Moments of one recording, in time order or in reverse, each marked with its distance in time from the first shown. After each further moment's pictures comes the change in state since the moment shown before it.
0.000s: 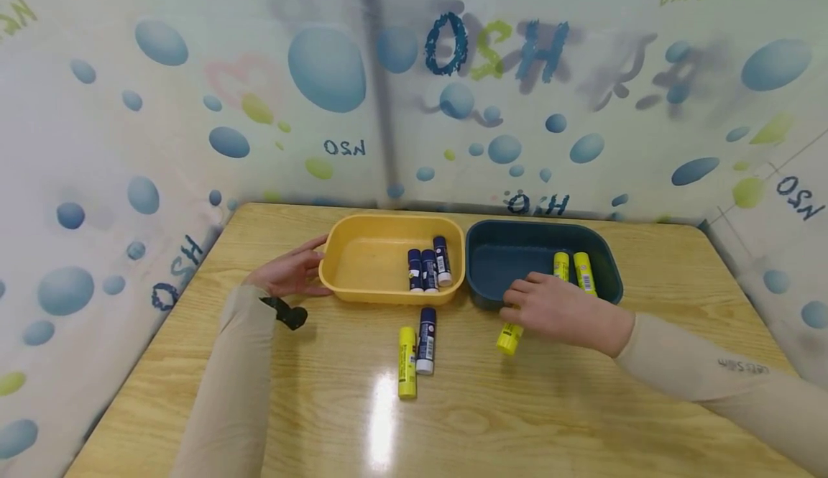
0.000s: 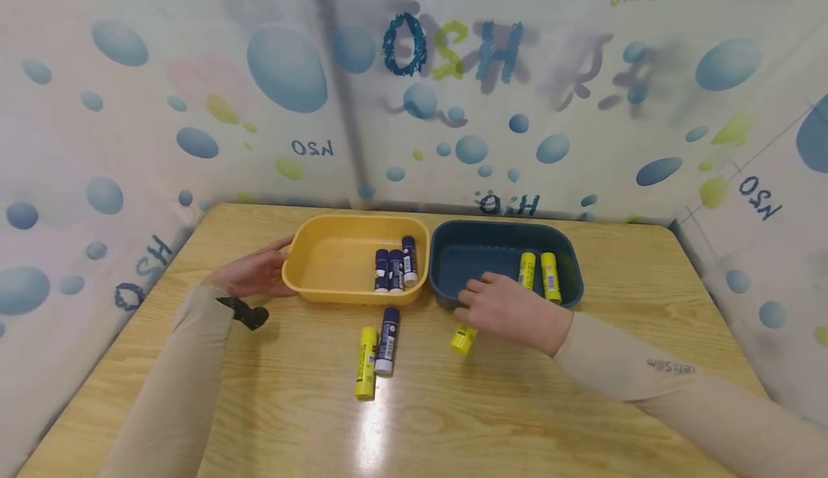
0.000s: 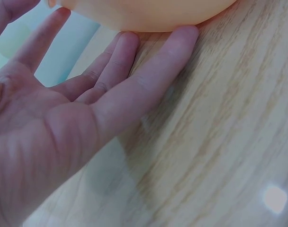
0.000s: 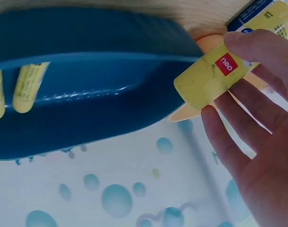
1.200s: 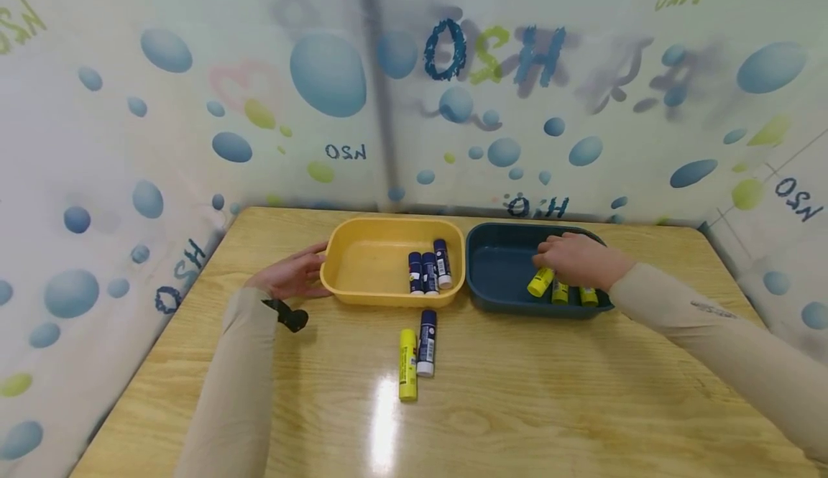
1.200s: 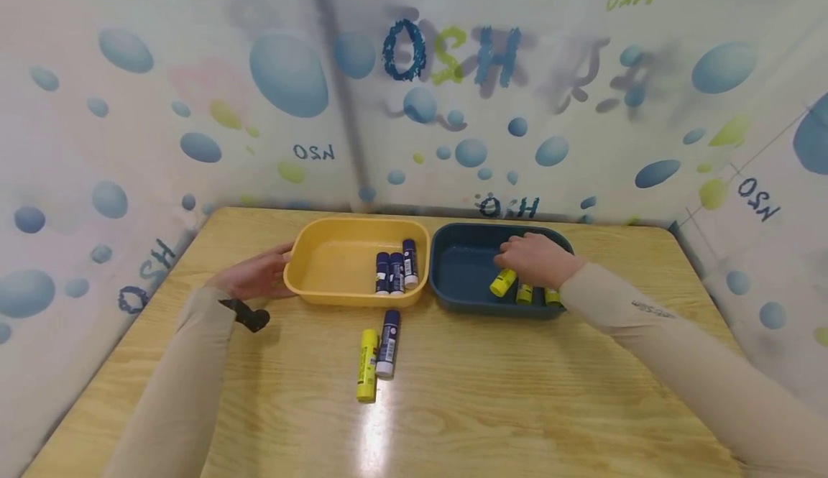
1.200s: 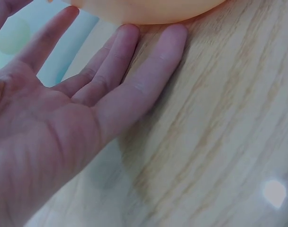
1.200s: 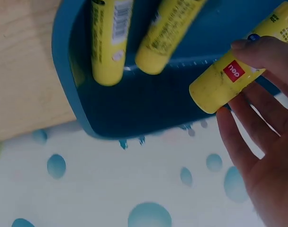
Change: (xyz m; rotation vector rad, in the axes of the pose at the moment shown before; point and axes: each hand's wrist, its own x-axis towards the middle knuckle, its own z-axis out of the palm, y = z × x) left_hand 0.008 -0.007 -0.011 0.061 -0.006 0.006; right_hand -0.015 0.082 0.052 0.158 -0.152 0.217
